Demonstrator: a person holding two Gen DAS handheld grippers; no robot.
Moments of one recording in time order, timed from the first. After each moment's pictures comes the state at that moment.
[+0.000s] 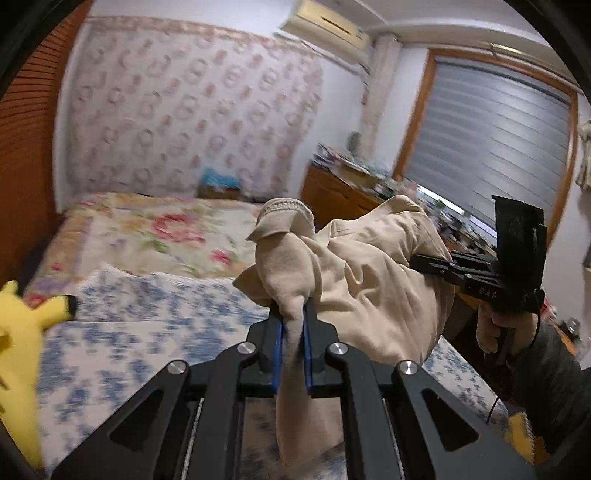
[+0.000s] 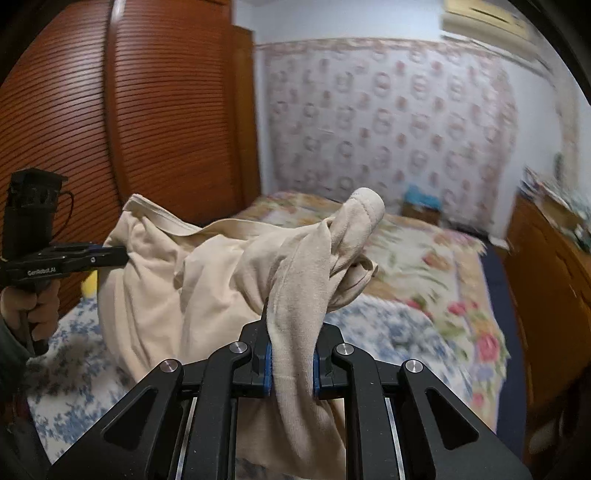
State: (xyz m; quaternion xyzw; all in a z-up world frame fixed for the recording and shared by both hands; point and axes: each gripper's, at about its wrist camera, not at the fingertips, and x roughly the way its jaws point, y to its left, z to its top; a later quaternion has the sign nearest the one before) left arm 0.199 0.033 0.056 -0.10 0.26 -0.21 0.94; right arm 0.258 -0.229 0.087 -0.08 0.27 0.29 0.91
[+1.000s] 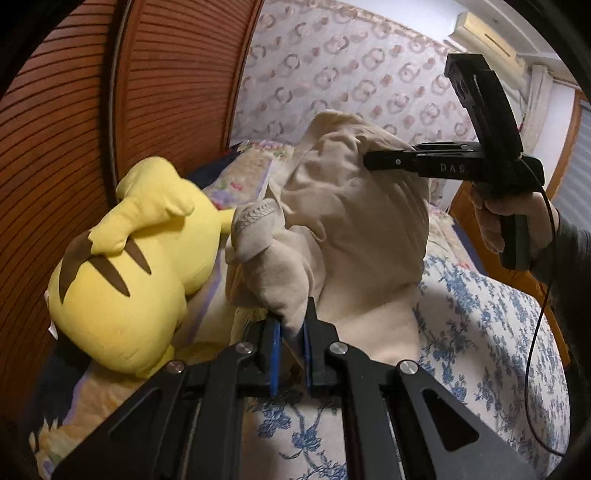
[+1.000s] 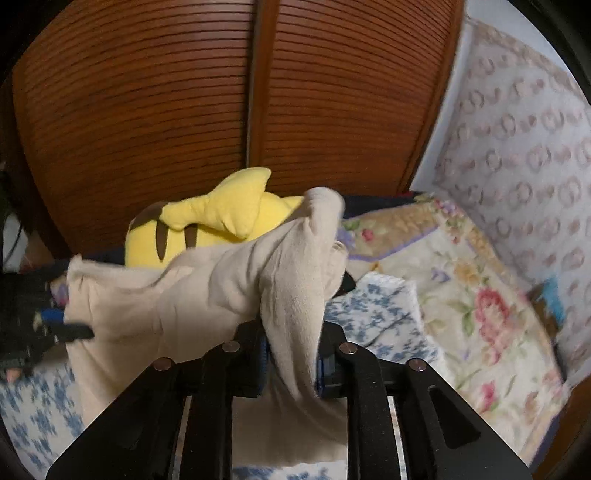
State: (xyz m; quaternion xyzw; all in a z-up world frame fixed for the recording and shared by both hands) left arm 0.142 0.218 -0.073 -0.17 0.33 0.07 0.93; right arm 0.375 0.171 0.003 -0.27 0.31 0.51 0.76
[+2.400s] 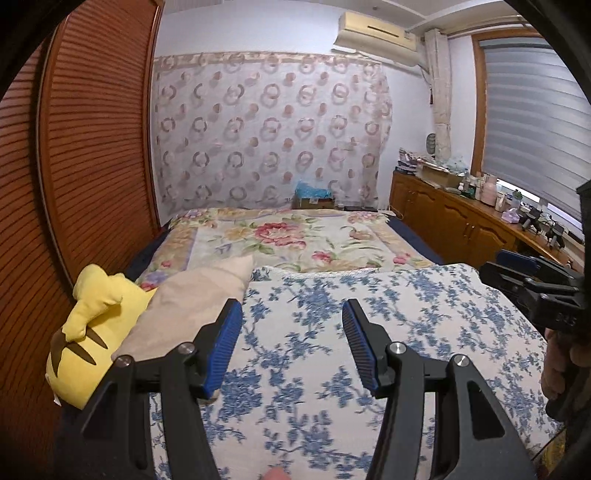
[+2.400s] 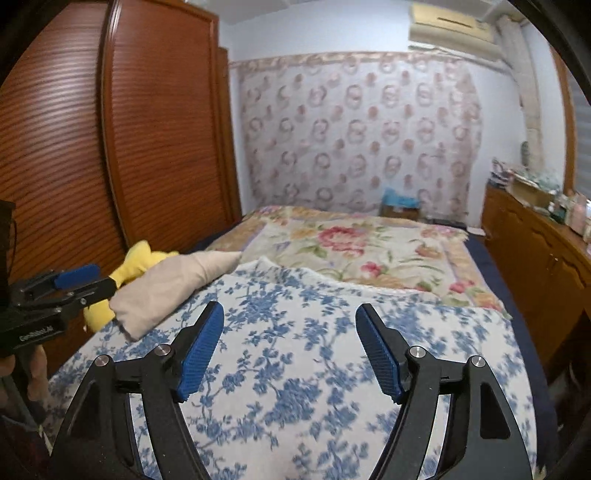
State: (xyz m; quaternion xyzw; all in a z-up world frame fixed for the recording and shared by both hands) left arm 0.090 0.043 0.033 -0.03 0.24 -0.03 0.97; right arm 0.143 -0.138 0.061 -0.04 0.24 0.21 0.95
